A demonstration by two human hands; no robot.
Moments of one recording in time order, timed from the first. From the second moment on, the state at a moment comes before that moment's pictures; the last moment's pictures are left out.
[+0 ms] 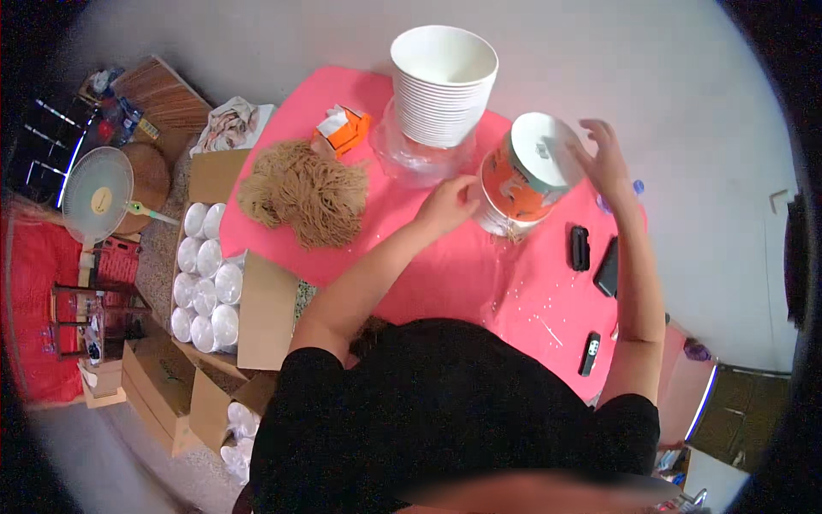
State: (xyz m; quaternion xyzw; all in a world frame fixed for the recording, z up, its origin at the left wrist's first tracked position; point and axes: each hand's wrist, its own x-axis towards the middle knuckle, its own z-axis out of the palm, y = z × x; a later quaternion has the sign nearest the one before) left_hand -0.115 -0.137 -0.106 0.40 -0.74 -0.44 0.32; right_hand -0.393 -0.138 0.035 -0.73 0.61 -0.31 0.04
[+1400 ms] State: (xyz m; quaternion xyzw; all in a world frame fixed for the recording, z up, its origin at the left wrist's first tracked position) left_hand 0.093 -0.119 -0.147 0.41 -0.89 0.14 0.14; right_hand -0.276 -0.026 -0.040 -0.73 0.50 -0.28 0.36
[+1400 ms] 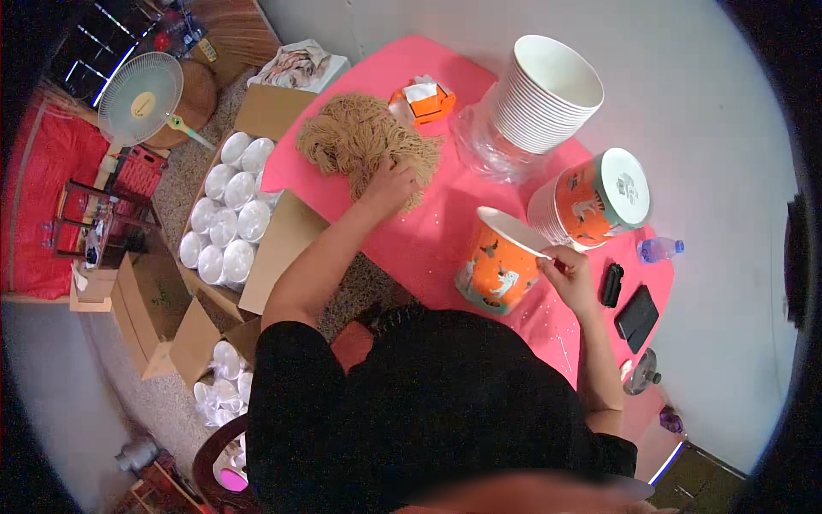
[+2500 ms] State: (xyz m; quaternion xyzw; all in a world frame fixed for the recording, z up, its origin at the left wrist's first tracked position) left_hand -0.015 -0.007 -0.042 0.46 -0.57 -0.60 0.33; right_hand -0.221 -0.029 -0.028 -0.63 0.42 -0.39 0.53
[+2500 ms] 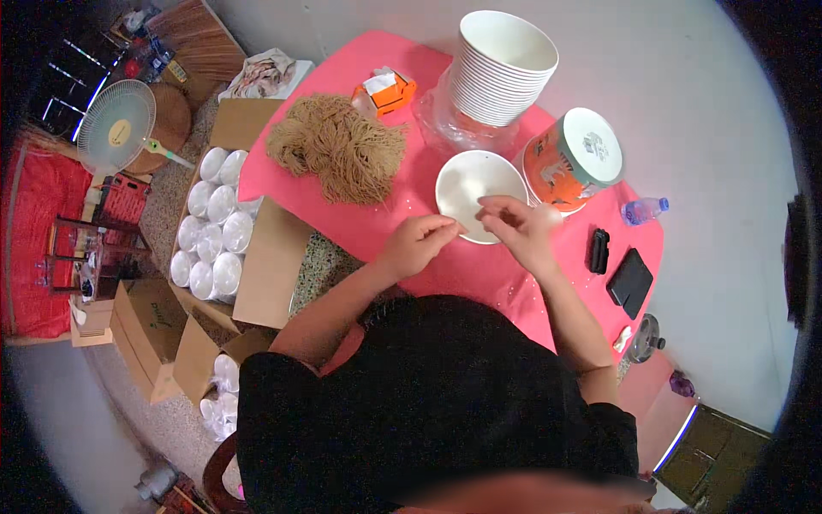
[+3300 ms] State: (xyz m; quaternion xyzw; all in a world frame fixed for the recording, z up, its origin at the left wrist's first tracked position) left_hand 0.004 0.009 -0.091 0.49 -0.52 -0.56 0.42; right_hand -0.227 -0.032 -0.050 -0.86 0.40 -0.24 0.20
